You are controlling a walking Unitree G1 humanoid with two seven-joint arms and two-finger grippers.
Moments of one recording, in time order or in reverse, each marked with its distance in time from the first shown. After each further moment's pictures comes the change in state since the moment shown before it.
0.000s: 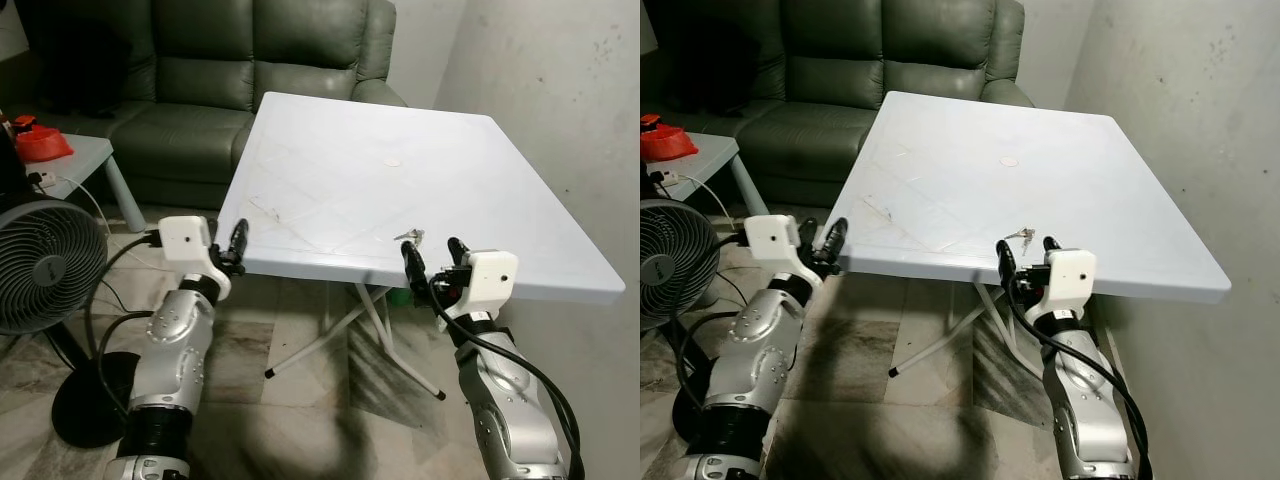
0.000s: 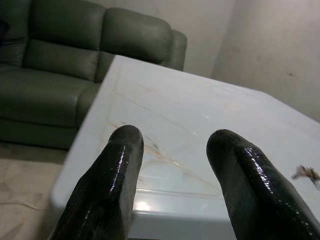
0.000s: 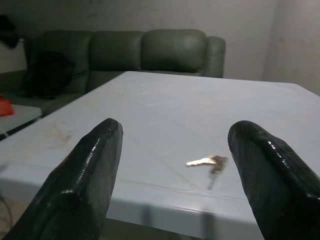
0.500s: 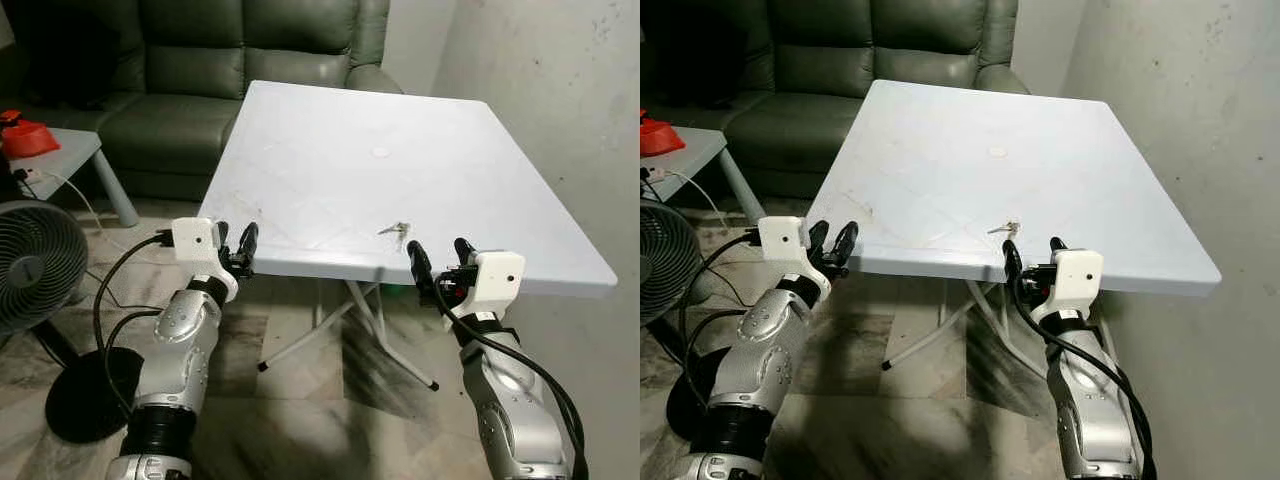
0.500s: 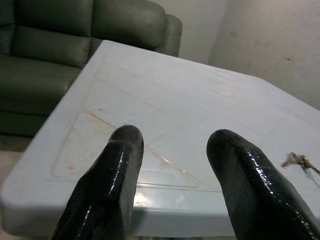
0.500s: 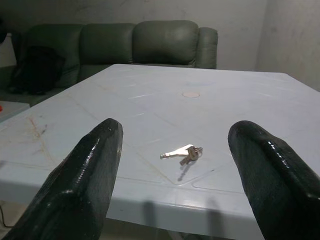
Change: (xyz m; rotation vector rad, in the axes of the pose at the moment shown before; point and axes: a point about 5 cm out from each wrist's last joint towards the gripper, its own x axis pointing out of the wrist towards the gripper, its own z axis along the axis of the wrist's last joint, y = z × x) left arm 0.001 -0.002 -0.002 0.001 0.022 -0.009; right arm 0.000 -0.001 0.000 0.000 0.003 -0.005
